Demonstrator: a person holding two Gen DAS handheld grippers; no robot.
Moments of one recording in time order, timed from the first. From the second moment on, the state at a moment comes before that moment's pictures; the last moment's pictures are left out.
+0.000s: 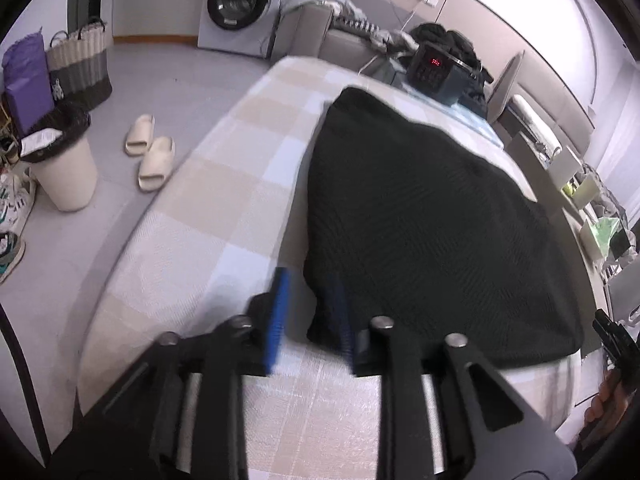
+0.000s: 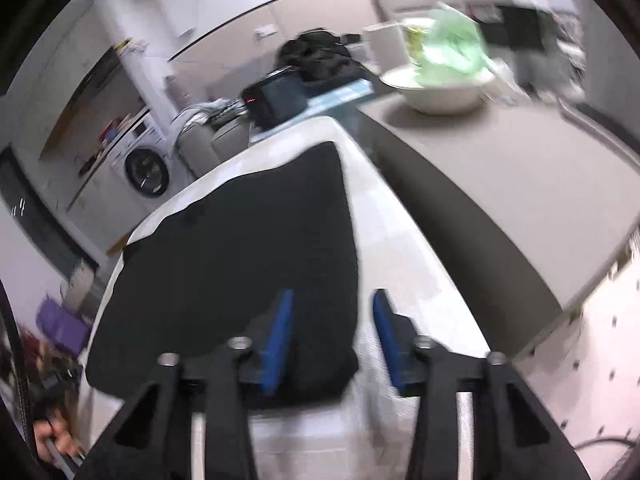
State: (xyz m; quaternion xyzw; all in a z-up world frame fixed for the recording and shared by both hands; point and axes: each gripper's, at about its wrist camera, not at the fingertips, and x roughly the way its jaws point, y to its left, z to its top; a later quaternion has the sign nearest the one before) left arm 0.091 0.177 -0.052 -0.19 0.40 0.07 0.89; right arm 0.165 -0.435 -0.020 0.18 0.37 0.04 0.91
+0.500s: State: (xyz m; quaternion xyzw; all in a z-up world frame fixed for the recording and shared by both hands) left arm 0.181 0.055 -0.062 -0.08 0.44 -0.11 0.89; right arm 0.242 -0.271 -0.037 0.01 0.44 0.20 0.88
